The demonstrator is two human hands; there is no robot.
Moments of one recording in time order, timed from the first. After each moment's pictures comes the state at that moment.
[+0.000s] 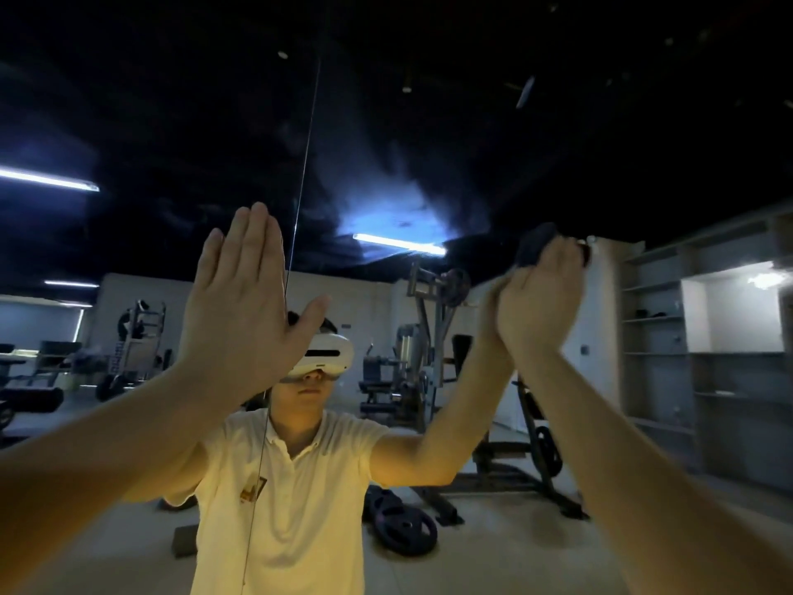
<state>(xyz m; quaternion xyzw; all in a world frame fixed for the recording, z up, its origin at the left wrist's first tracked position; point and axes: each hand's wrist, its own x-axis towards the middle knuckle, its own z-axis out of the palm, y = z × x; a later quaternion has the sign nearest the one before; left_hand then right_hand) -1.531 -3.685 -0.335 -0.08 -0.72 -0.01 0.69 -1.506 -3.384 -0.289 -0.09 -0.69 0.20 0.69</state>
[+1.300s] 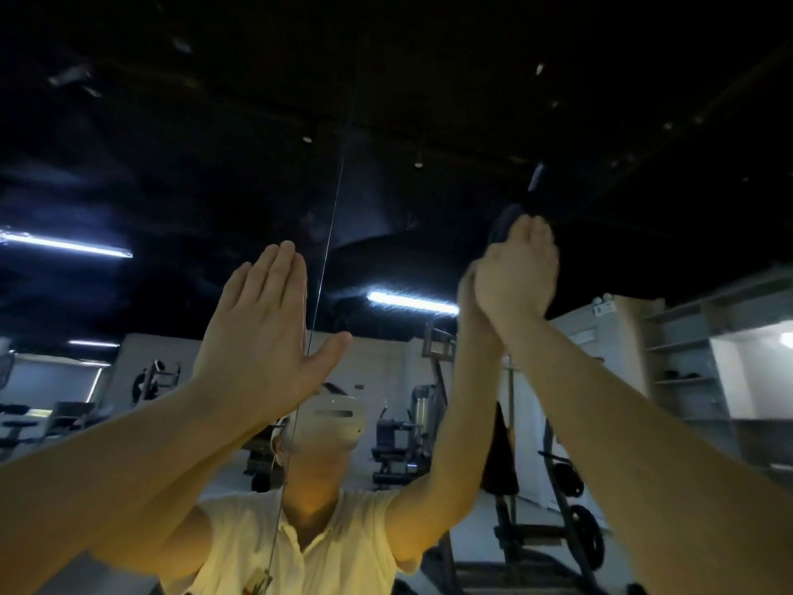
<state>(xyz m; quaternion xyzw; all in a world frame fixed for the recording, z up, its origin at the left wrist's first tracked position) -1.522 -3.699 -0.275 -0.06 -0.74 0.04 0.67 -1.518 -3.429 -0.167 -0.08 -0.68 0.09 0.73</state>
